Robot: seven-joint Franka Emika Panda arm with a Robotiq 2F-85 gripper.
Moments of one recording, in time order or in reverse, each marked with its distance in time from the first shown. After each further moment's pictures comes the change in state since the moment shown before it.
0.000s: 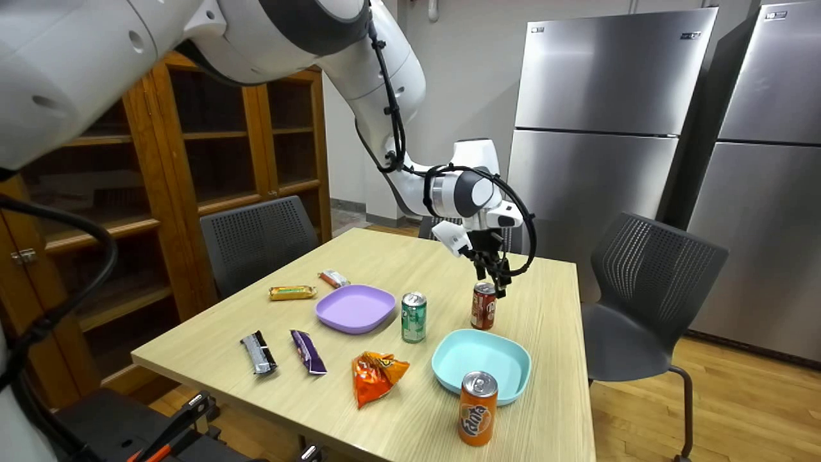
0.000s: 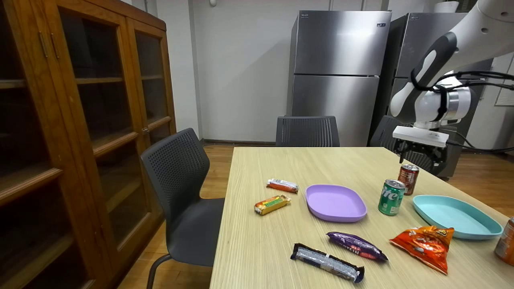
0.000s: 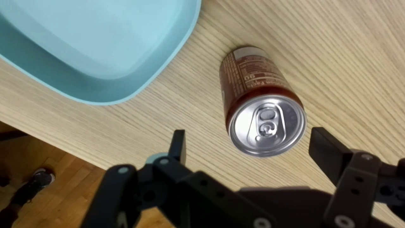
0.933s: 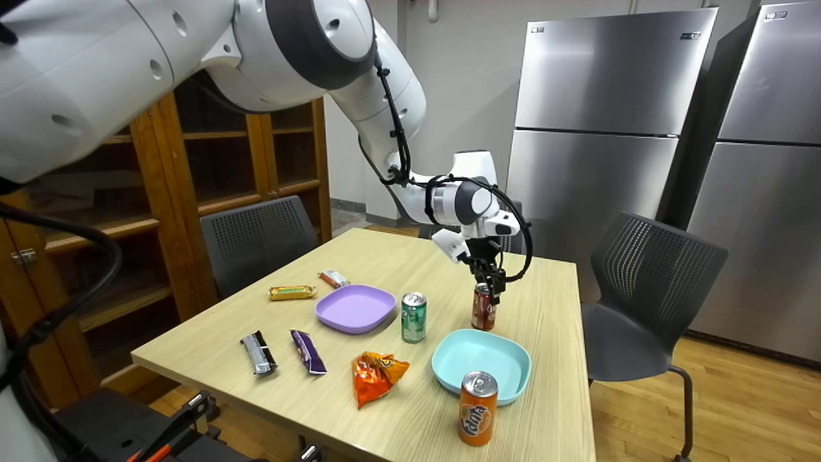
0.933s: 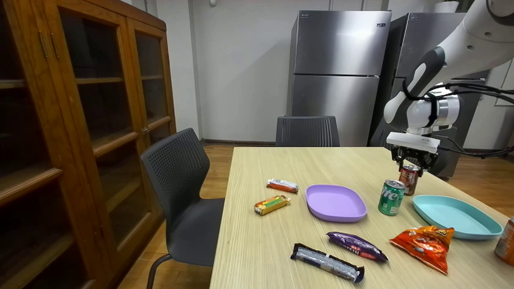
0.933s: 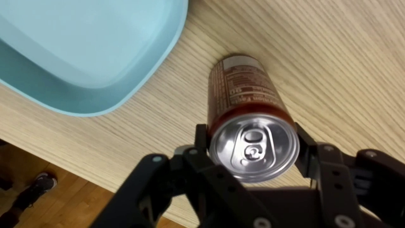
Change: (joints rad) arm 0.005 0.094 -0.002 0.115 0.000 -0.060 0.021
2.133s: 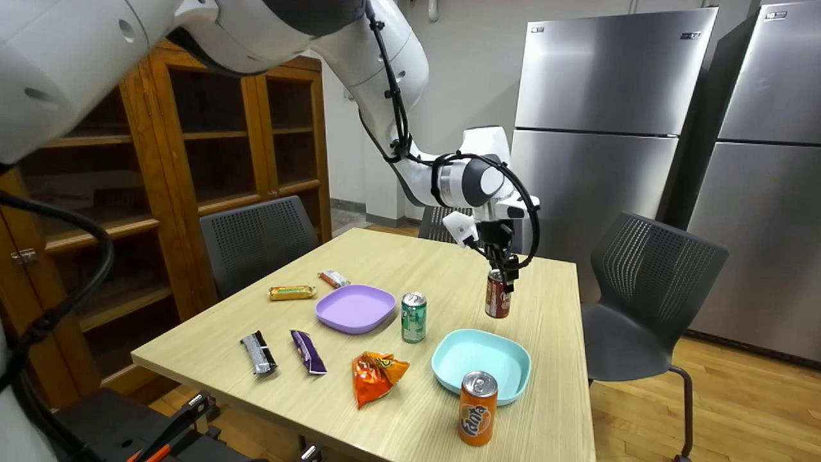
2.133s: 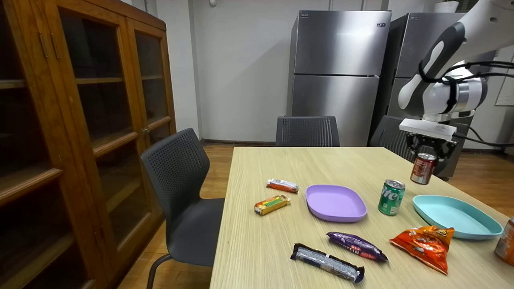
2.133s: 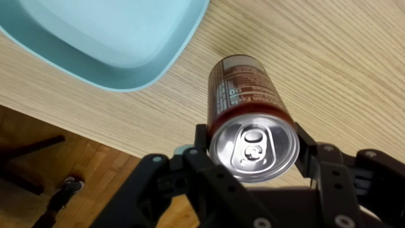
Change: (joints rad) arm 0.009 -0.138 -0.053 -0.138 0.026 0.038 0.058
